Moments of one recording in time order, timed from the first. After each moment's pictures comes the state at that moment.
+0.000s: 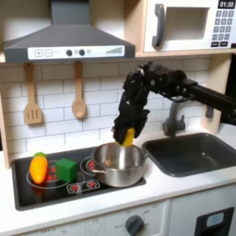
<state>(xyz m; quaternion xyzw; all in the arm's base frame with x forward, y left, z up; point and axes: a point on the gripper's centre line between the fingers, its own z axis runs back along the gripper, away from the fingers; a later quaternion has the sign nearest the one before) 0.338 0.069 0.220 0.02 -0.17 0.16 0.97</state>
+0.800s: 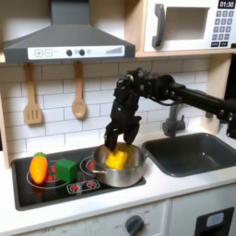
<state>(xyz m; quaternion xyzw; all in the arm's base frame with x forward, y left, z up) 0.344 0.082 0.204 0.02 -0.14 0.16 0.98</state>
